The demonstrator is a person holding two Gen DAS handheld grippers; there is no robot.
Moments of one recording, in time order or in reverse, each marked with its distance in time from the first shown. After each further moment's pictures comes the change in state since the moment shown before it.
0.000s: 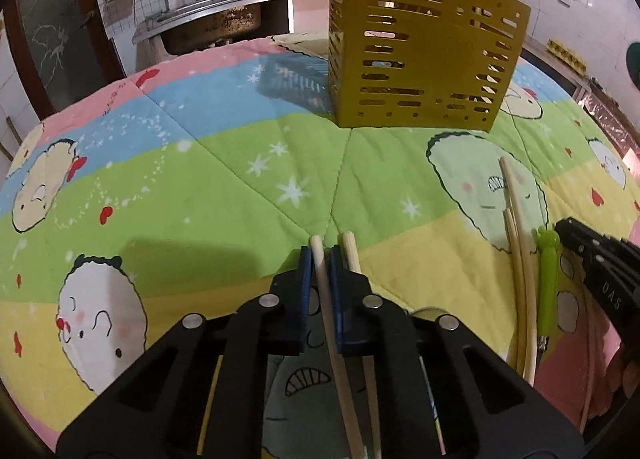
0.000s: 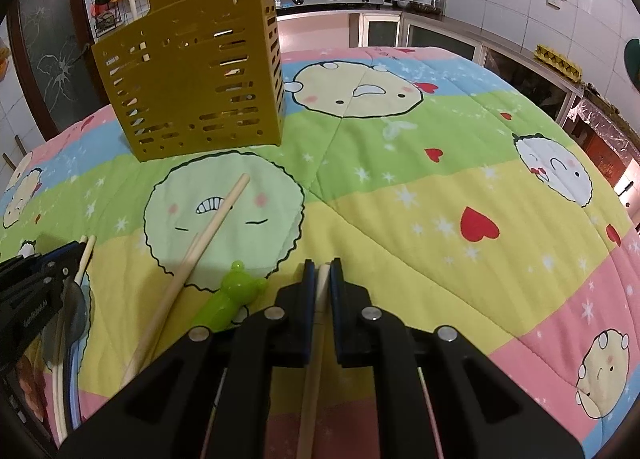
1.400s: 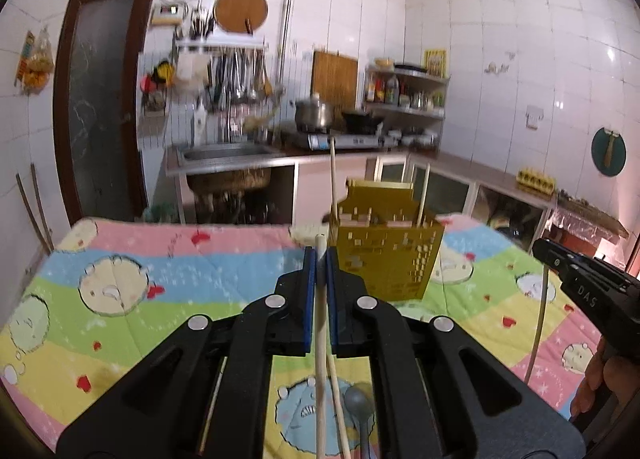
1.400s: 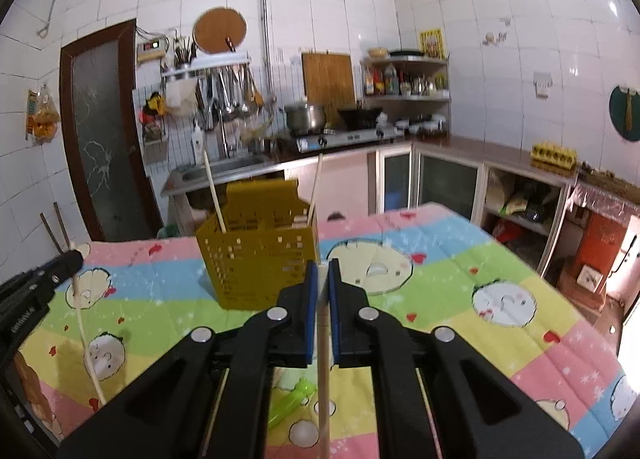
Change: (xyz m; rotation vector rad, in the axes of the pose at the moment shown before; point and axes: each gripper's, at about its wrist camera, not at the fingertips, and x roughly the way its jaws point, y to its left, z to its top) left arm -0.179 0.012 0.000 -0.047 -0.601 -0.029; right arm -0.158 0.000 0.030 -0.008 -0.517 0.088
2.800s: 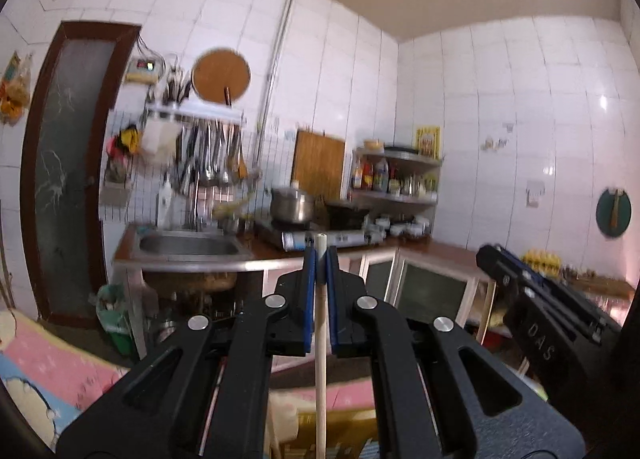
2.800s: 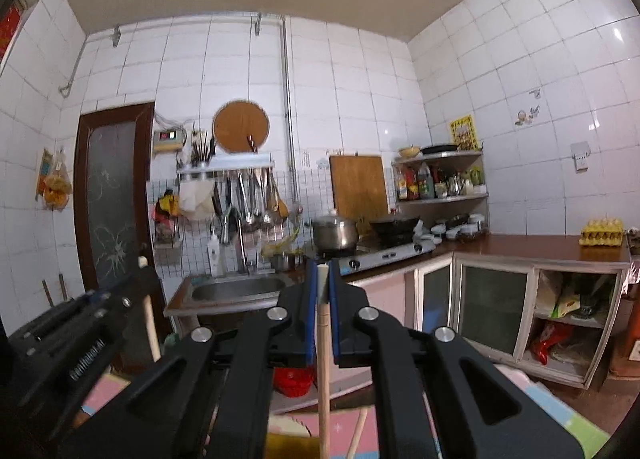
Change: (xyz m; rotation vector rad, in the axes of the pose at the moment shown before) left arm 0.196 -0.051 0.130 -0.027 -0.264 -0.052; right arm 0.179 0.031 0.139 -0.009 -0.323 0.123
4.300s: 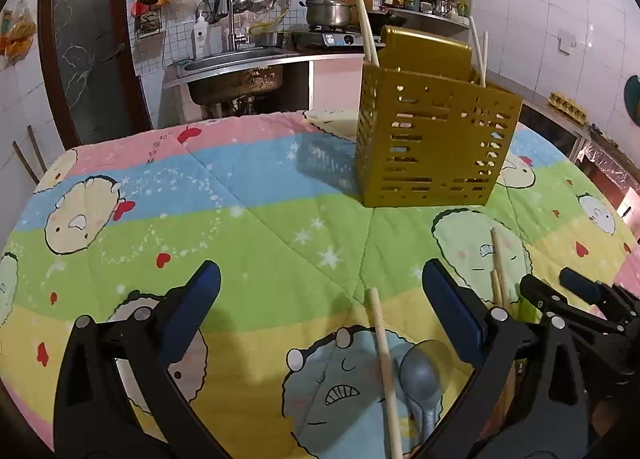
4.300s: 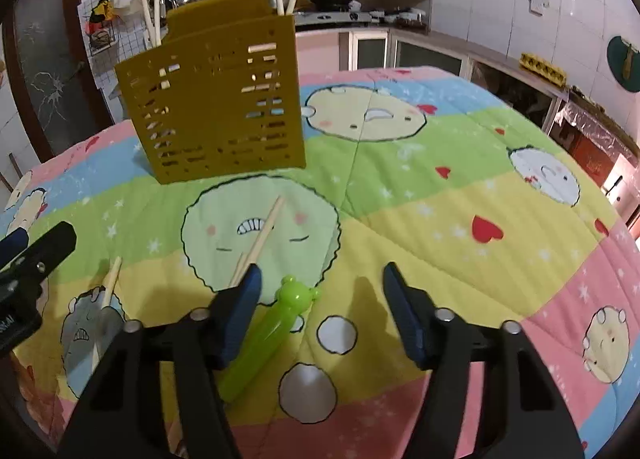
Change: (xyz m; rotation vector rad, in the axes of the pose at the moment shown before) left arm -0.136 0.066 -0.169 0.047 0.630 0.122; right arm -0.142 0.002 -0.203 0.052 0.787 -0.258
